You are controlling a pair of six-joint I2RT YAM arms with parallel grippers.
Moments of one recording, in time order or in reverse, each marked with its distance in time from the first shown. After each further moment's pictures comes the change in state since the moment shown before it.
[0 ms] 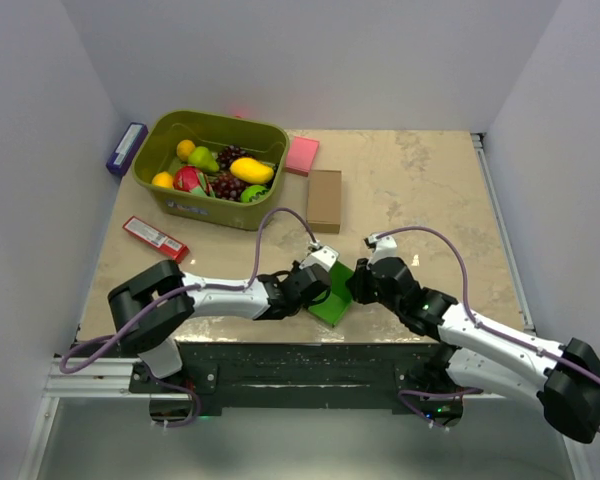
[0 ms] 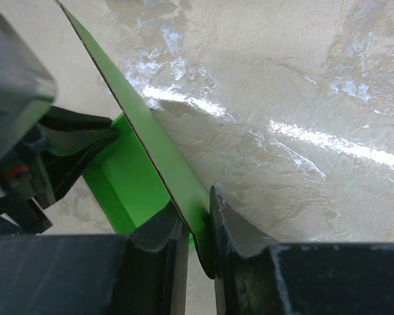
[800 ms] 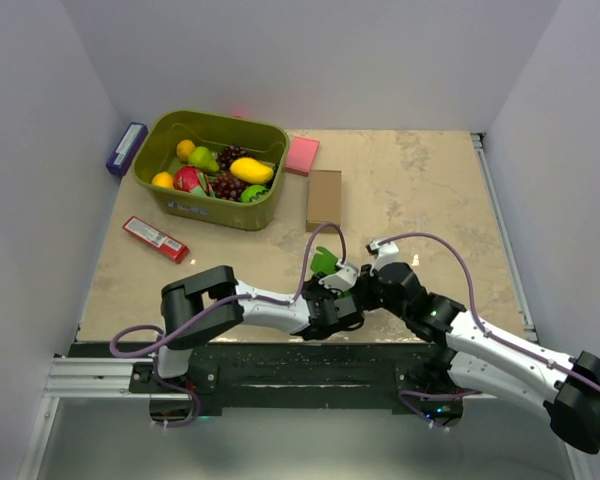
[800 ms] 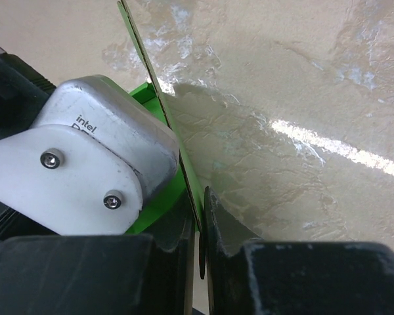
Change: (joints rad) left arm -0.181 0.277 0.245 -0.271 -0.487 -0.142; right arm 0.000 -0.100 -0.031 -0.055 -0.052 -0.055
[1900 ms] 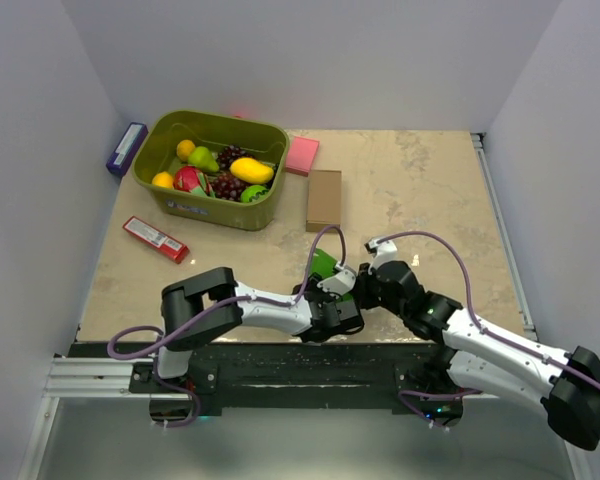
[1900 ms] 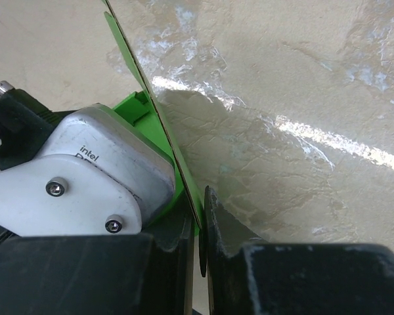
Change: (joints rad) left arm -0.030 0.002 0.027 -0.121 0.034 -0.077; right arm -0.005 0.037 -0.003 0.039 -0.017 0.021
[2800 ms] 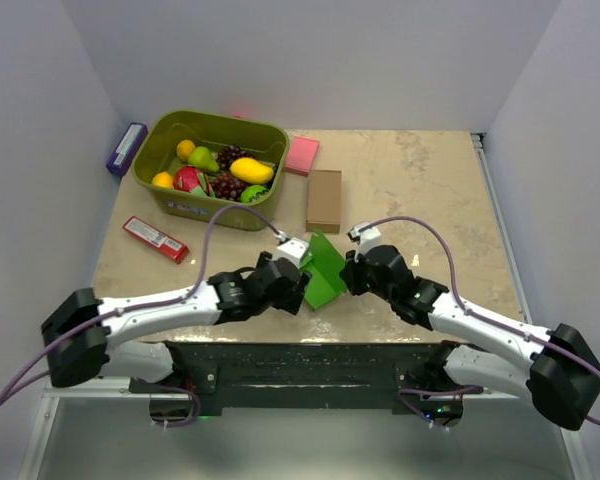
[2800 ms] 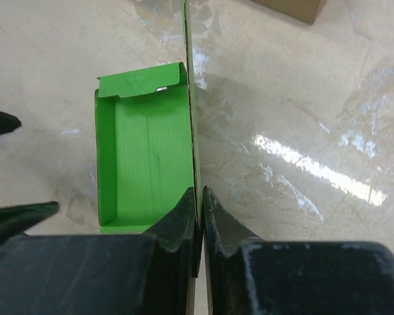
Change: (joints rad) left arm 0.189 -0.592 -0.290 0.104 0.522 0.045; right arm -0.013 0.156 0.099 0.082 -0.009 -0.158
